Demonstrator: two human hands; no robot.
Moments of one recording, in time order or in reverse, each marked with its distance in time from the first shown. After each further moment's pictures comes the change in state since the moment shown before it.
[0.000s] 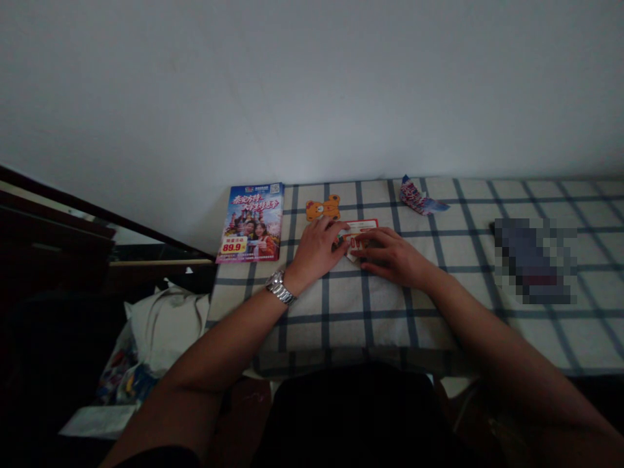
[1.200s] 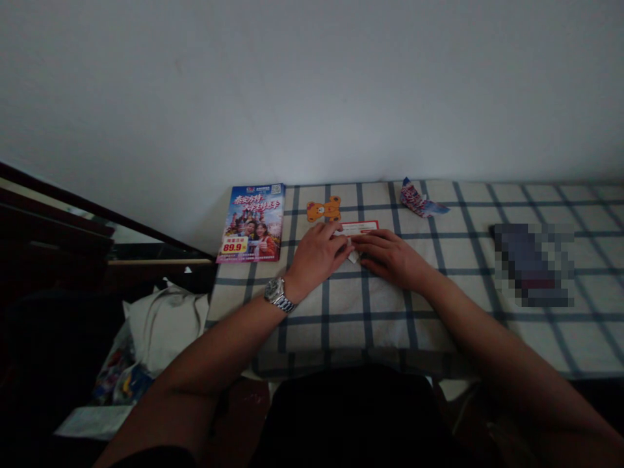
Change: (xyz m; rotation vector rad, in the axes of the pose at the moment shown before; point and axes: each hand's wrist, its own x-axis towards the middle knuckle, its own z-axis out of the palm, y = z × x) left_hand -0.009 0.010 -0.010 0.167 0.007 0.135; right_hand 0.003 -0.003 0.004 -0.086 0.004 0.021
